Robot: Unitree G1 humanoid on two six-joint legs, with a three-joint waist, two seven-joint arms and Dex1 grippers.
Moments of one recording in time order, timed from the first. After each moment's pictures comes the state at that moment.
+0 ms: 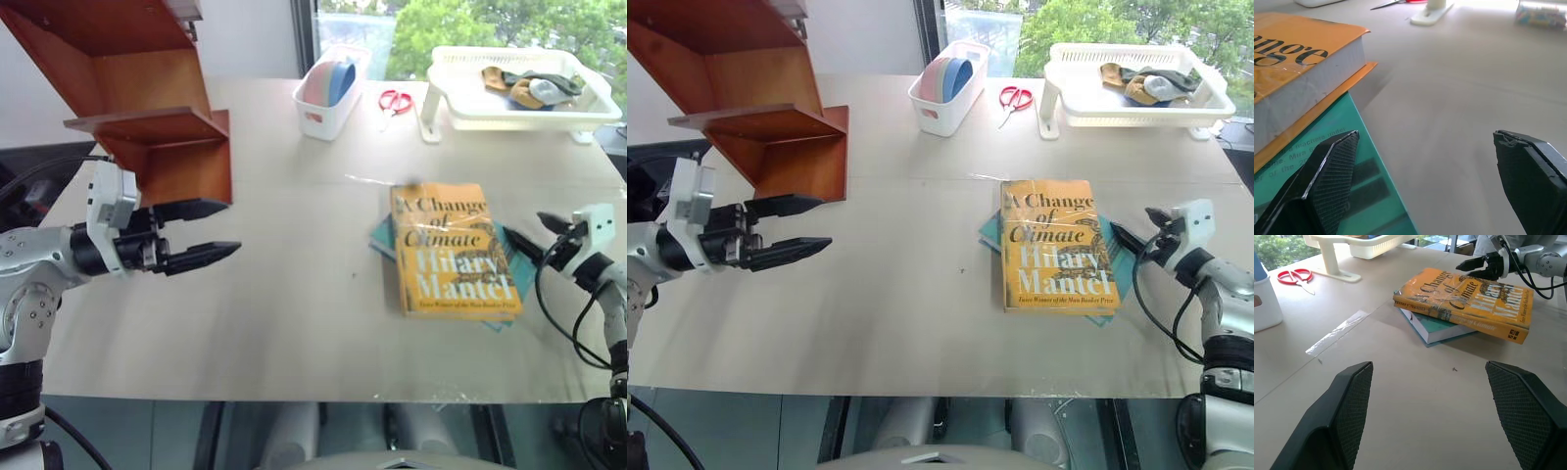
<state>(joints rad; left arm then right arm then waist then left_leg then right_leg) -0.20 0.98 0.37 -0.15 -0.74 0.48 -1.25 -0.36 -0.65 -0.31 0.57 0.40 0.09 0.89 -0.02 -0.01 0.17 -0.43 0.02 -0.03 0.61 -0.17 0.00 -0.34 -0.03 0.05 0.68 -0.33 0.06</state>
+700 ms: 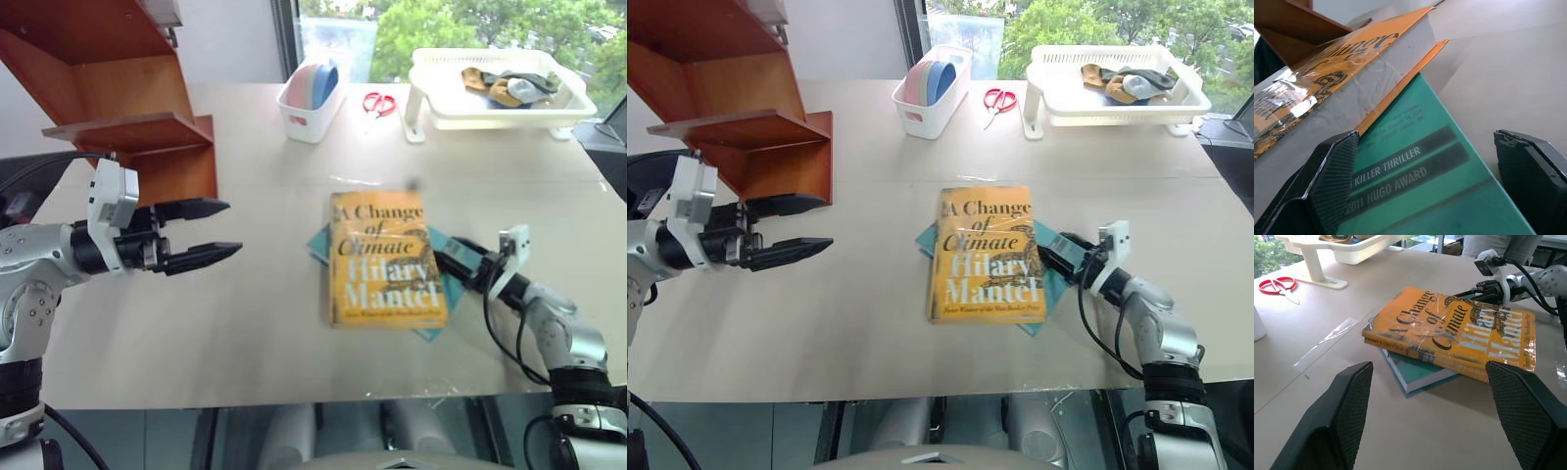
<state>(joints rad) -0.21 1.00 0.37 -0.15 -0.73 0.49 -1.27 -0.25 -0.37 -0.16 0.19 0.50 0.35 0.88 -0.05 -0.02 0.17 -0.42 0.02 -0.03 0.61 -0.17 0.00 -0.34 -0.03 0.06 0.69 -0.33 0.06</state>
